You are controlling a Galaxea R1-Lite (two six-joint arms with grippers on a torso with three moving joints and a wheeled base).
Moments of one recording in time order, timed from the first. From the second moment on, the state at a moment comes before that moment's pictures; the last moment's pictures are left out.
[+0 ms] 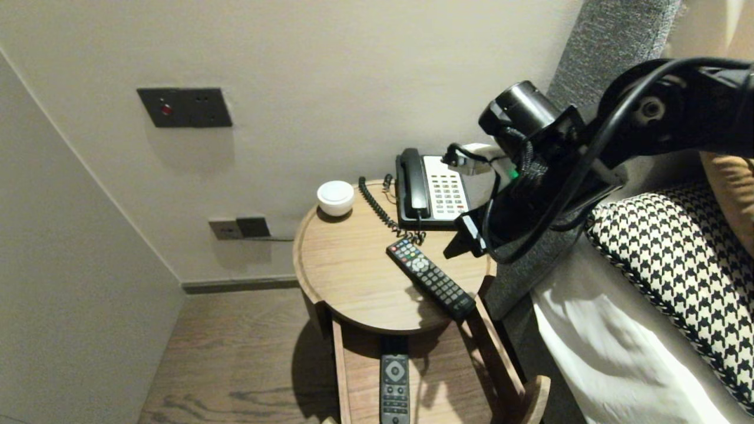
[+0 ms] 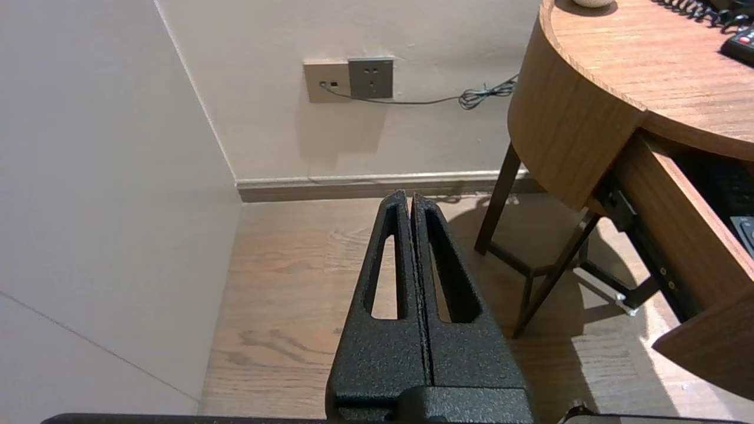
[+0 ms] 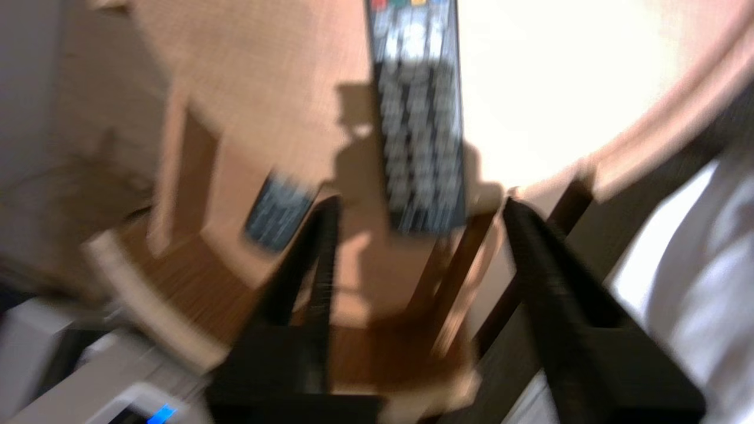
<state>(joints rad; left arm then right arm) 0.00 0.00 0.00 -0.02 0.01 0.02 0.55 1.90 -1.90 0.90 0.03 0.06</state>
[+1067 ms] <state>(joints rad) 0.00 0.00 0.00 -0.02 0.01 0.02 0.68 1.57 -1.06 0.57 0.26 0.46</state>
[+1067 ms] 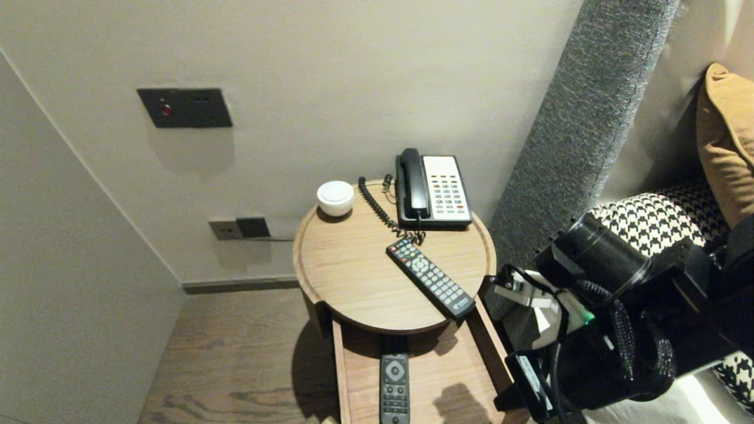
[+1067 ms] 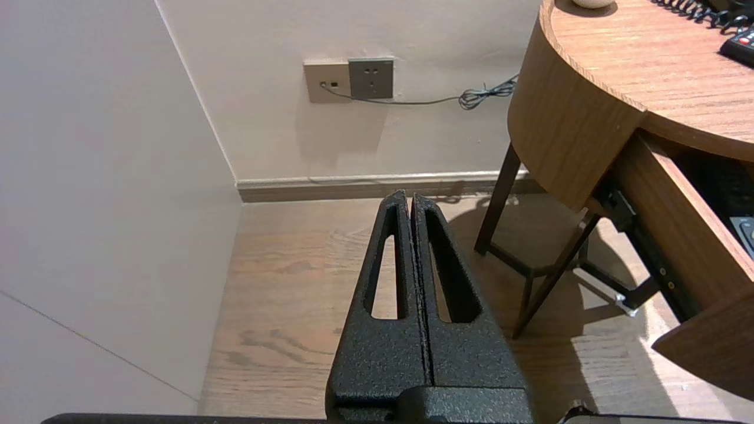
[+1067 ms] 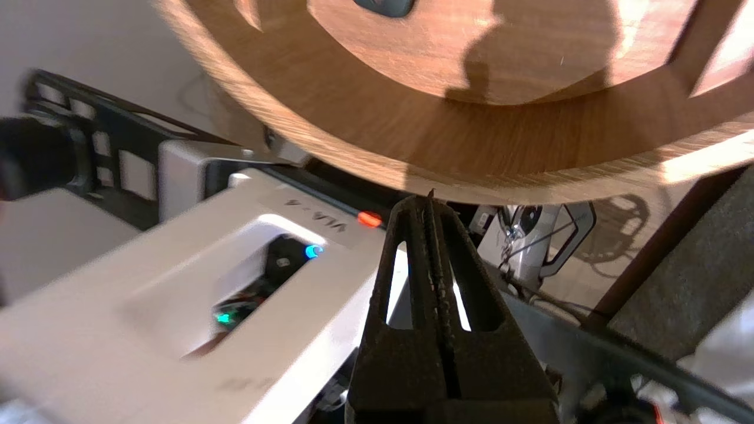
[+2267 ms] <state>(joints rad) 0.00 0.00 0.00 -0.02 0.01 0.02 0.83 1.85 -0.81 -0.21 -0.13 0.36</state>
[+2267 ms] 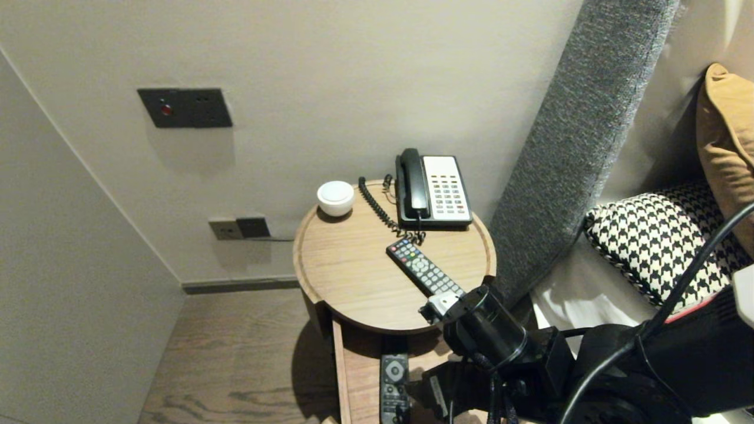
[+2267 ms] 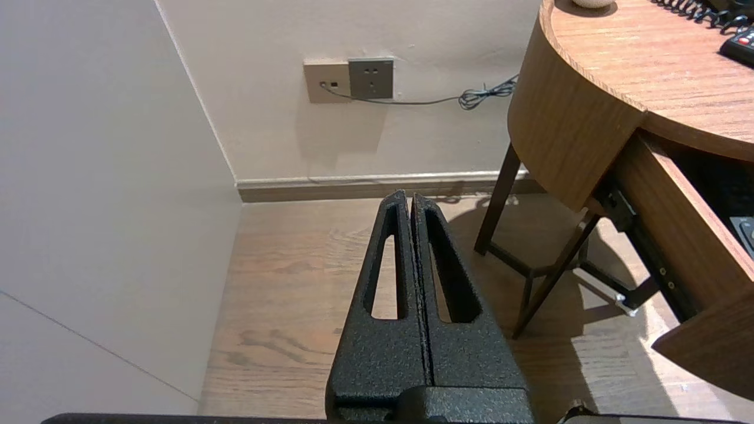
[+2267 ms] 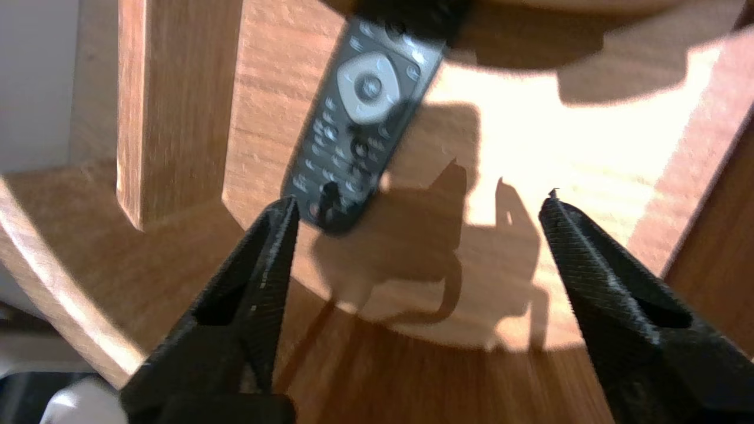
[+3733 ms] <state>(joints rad) 0.00 0.00 0.00 -0.02 0.01 0.02 0.87 2.10 -0.82 -0.57 -0.35 0.41</state>
